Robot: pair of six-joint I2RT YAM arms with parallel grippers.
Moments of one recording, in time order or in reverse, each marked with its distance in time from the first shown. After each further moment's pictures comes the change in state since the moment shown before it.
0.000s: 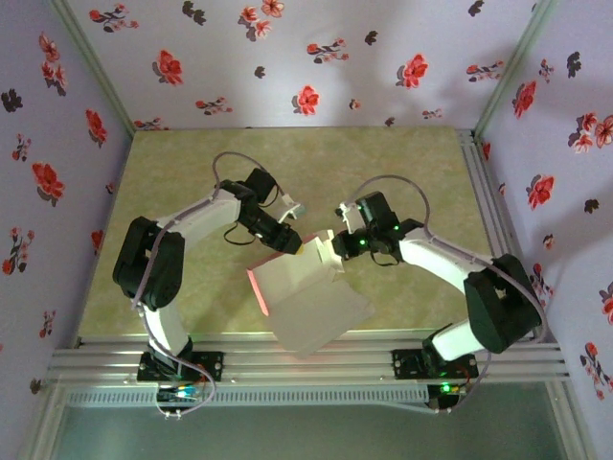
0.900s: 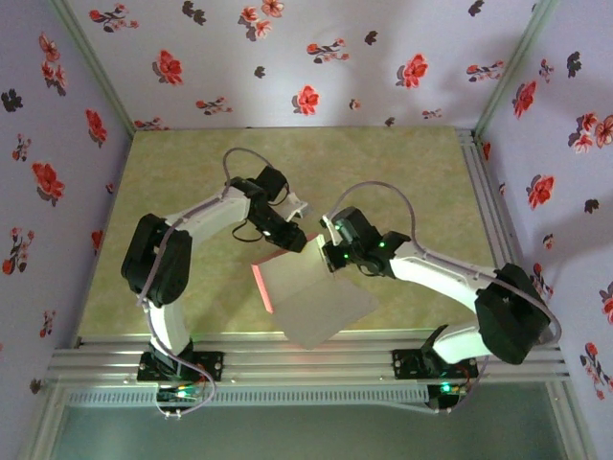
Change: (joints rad) left arm -0.052 0.047 0.075 -0.018 -0.158 -0.083; right arm 0.234 -0.053 -0.001 -0.014 0.334 0.103
